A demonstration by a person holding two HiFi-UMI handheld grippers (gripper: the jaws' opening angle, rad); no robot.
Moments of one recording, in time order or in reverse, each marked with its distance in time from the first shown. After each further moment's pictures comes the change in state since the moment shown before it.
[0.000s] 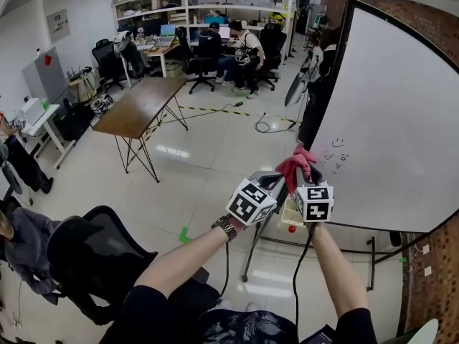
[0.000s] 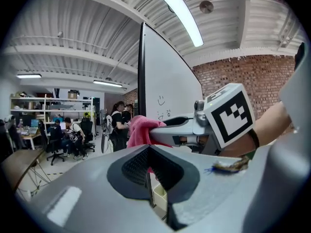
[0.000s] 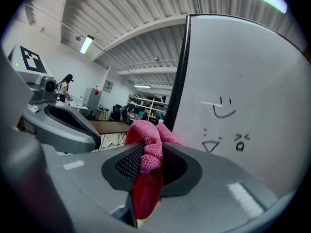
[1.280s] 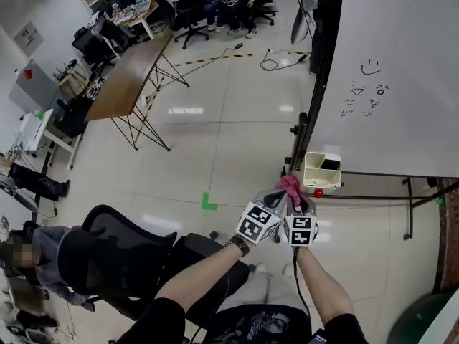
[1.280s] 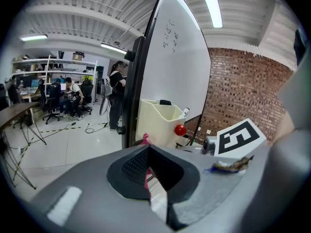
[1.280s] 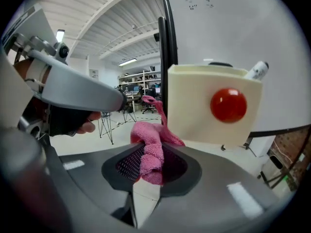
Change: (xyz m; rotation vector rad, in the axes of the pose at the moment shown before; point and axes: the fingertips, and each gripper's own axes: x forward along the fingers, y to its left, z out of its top) left arm 0.063 -0.024 -0.273 -0.211 0.254 -0.053; right arm 0.024 0.125 -0.345 0.335 0.314 0.006
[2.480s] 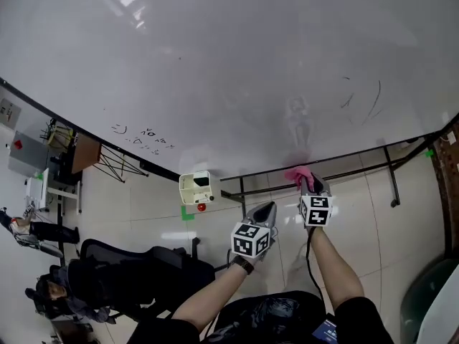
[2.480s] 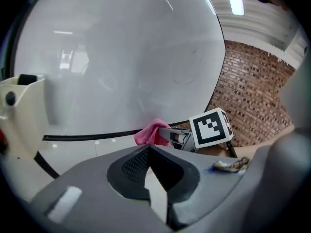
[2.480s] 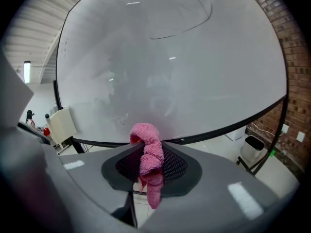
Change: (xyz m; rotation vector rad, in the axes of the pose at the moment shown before) left arm 0.244 -0.252 0.073 -0.183 0.090 0.040; right arm -0.118 -0.439 -0.024 0.272 -0.052 -0.137
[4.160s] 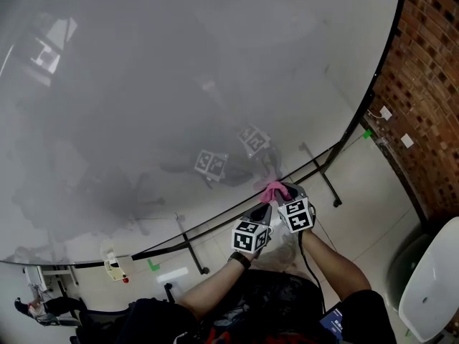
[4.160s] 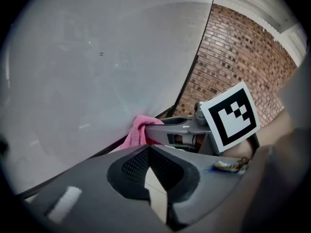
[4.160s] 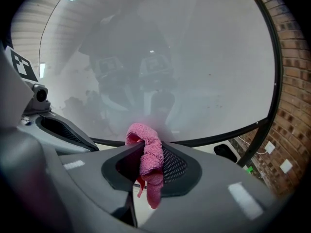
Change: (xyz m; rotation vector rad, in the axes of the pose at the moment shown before) left arm 0.387 -0.336 0.082 0.192 0.242 -0.255; right arm -0.074 -0.435 0.070 -0.034 0.139 -0.004
